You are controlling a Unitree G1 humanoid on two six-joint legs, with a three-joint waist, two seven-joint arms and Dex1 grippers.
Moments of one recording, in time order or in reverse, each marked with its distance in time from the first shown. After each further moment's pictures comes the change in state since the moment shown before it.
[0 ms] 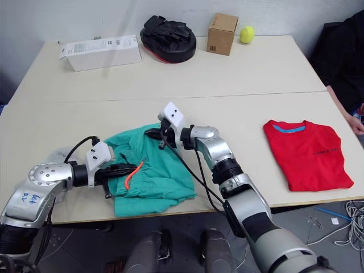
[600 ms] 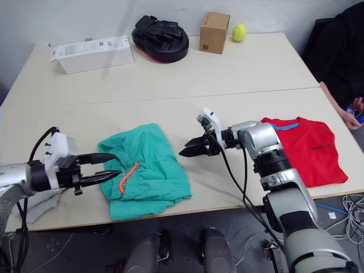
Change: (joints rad) left arm 0.188 0.105 0.389 -0.308 -0.316 0.219 -0.070; right arm 0.023 -0.377 0.133 -0.219 0.084 0.626 0.356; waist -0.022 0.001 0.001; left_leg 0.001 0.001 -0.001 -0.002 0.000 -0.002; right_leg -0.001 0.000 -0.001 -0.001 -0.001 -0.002
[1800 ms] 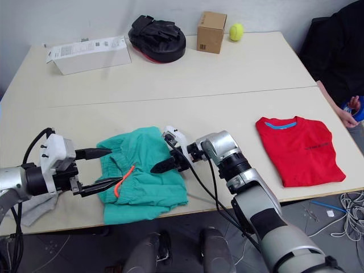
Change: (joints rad) left arm 0.000 0.022 -0.017 -0.050 -0.009 0.012 0.095; right arm -0.037 0.266 0.058 0.059 -0.033 0.144 -0.036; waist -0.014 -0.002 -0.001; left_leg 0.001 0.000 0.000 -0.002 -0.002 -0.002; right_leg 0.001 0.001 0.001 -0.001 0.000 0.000
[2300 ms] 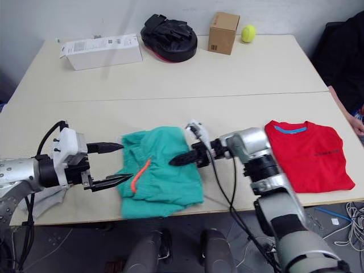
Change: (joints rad) left arm -0.140 -0.012 -0.128 0.018 -0.004 -0.021 0.002; right arm 0.093 -0.284 -0.163 -0.301 0.200 0.244 0.001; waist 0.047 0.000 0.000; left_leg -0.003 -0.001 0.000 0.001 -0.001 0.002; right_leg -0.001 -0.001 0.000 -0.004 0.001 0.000
